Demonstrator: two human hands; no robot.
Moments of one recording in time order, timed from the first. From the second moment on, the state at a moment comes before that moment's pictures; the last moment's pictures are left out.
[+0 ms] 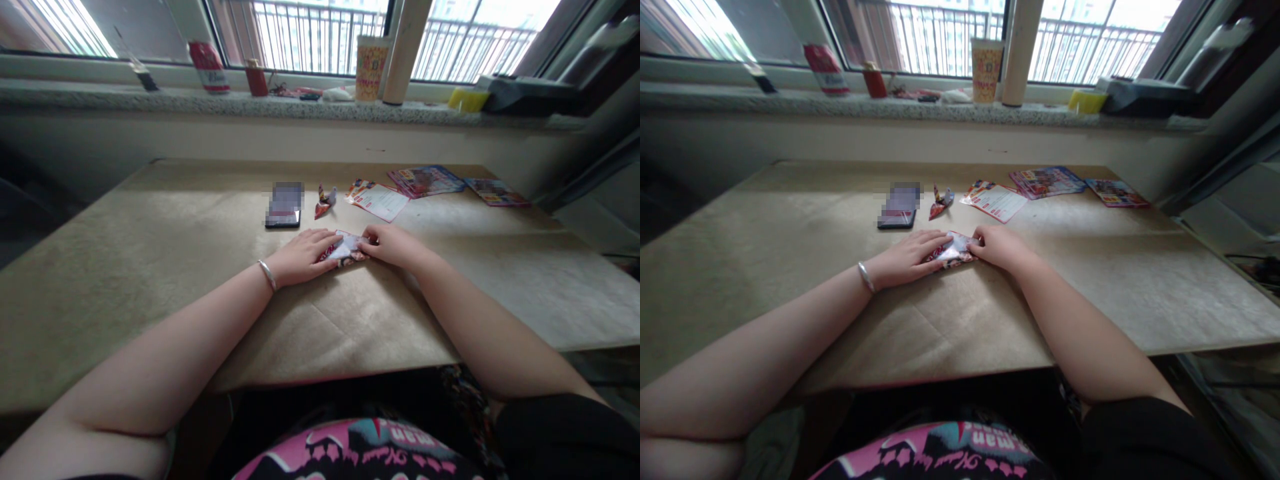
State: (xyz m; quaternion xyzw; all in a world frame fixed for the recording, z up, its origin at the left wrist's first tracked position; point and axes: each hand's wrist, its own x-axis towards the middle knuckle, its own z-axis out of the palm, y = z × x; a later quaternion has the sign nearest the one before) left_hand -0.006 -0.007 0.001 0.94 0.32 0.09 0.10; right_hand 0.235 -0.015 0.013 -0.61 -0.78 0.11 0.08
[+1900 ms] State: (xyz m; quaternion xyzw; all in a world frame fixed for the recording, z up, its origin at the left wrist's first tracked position) left_hand 0.007 -0.023 0.005 0.83 0.44 0.29 0.19; right_hand 0.211 -0.013 -0.005 -0.55 -0.67 0.35 0.35
